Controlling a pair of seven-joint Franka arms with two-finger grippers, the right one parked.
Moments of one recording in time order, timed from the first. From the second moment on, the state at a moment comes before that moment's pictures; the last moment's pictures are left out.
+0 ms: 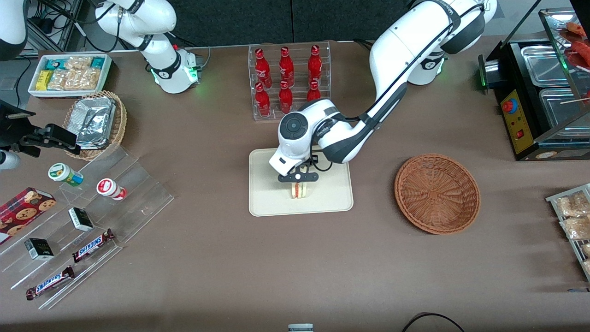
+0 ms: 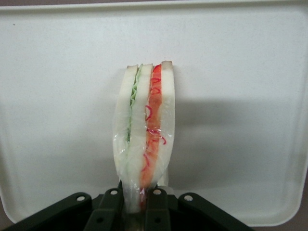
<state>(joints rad) -0.43 0.78 -0.51 -1.49 0.34 2.11 -1.03</state>
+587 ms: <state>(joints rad) -0.43 0.79 -0.50 -1.49 0.37 2.11 -1.03</state>
